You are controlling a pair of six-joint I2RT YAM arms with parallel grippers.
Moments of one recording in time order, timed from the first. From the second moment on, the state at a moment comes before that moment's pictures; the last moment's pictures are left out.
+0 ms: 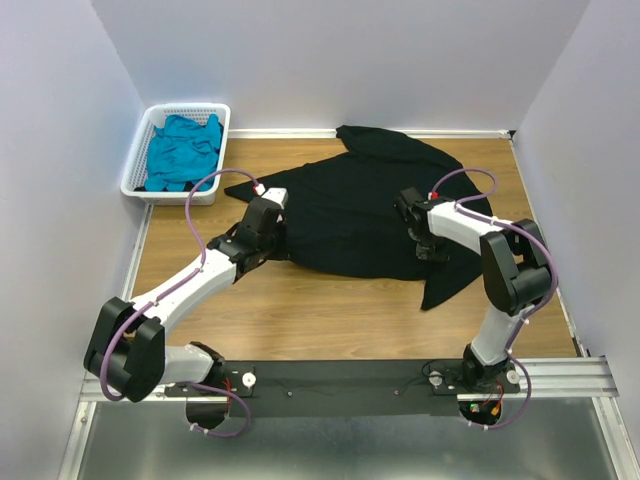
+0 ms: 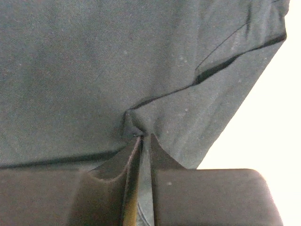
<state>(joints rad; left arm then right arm) -0.52 1.28 0.82 -0.30 -0.09 -0.36 0.39 1.80 1.13 -0.86 0.58 0.68</state>
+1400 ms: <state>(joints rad) -0.48 1.28 0.81 -0.29 -0.05 -0.36 0.04 1.19 0.75 -0.95 0.49 0.98</state>
